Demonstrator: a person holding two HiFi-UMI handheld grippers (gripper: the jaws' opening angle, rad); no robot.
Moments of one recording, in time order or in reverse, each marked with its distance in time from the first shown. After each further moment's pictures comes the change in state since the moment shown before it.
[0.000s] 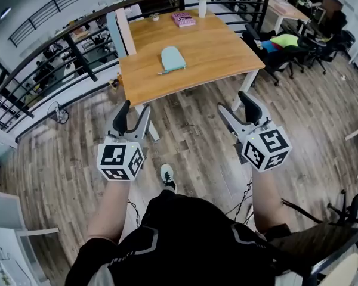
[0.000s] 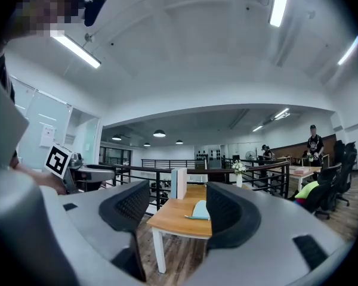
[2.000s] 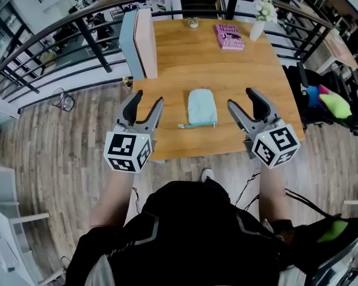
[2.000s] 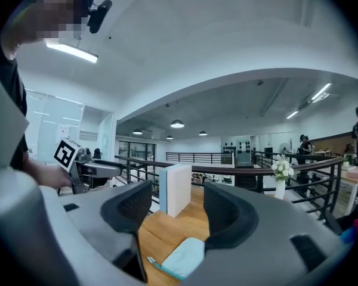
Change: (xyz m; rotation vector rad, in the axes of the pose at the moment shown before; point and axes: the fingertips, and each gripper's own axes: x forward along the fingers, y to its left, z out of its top) left arm 0.346 0.229 -0.026 -0.056 0.088 0.149; right arm 0.438 -0.162 -0.004 -0.050 0.070 0.289
